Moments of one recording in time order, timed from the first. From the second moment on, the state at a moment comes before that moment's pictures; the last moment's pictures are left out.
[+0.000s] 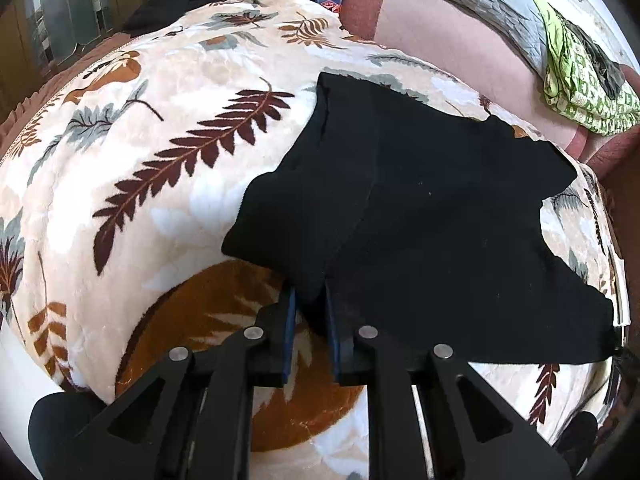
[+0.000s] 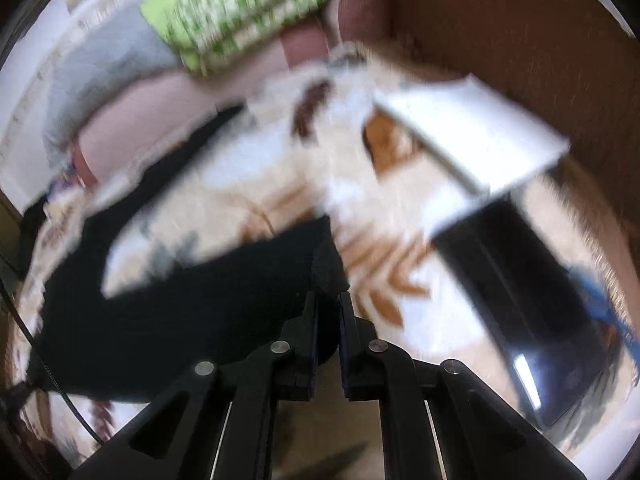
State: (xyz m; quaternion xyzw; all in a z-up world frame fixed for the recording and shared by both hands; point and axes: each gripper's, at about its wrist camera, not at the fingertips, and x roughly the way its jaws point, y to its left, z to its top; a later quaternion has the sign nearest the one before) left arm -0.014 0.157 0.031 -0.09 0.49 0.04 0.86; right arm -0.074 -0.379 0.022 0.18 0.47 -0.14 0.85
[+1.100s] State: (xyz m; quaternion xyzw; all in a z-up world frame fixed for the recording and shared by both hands) left arm 0.214 0.093 0.042 0.17 0.52 -0.22 0.81; right arm 0.240 -0.133 0.032 -0.25 0.43 0.27 0.83
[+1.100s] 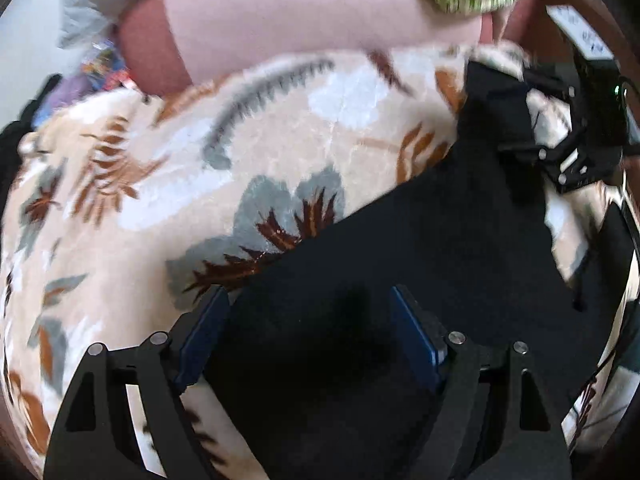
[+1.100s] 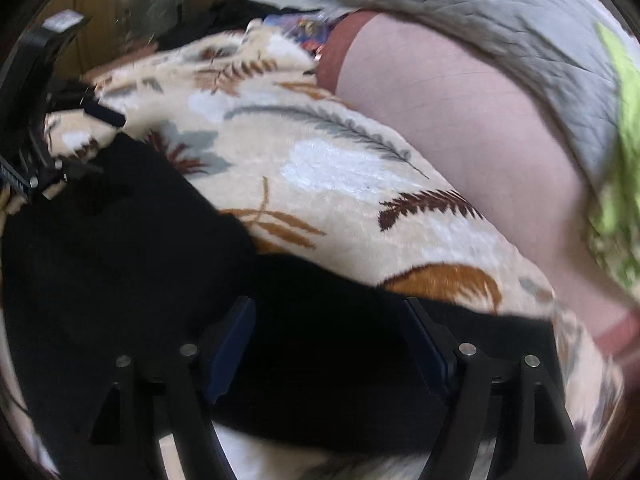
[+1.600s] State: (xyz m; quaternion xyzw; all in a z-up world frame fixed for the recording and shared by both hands) left arm 0.218 0.072 0.029 0.19 0.51 -0.22 0.81; right arm 0.214 -0.138 0.028 -0.26 0.43 0.28 0.82
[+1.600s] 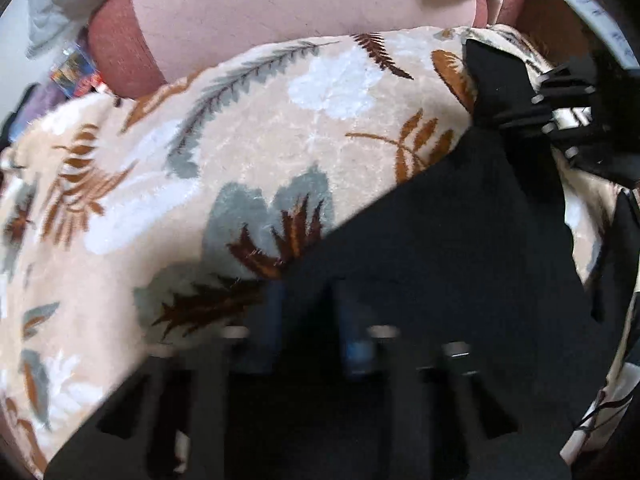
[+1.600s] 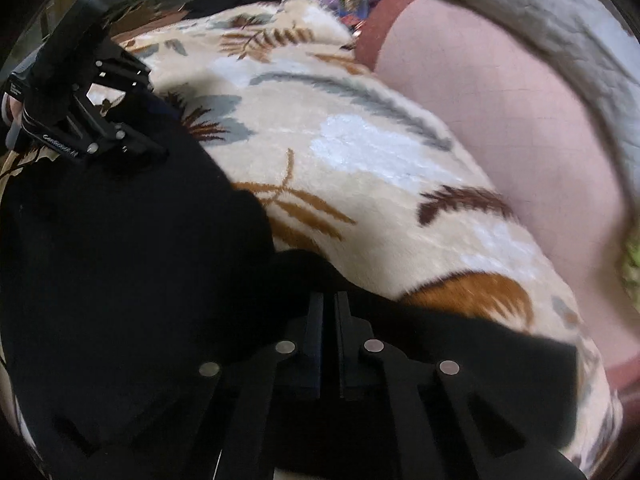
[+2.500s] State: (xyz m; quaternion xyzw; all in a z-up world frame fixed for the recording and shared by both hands) left arm 0.006 0.114 0.062 0.03 0.52 -0.17 0.83; right arm -0.069 -0.189 0.056 0.01 0.39 0.24 0.89
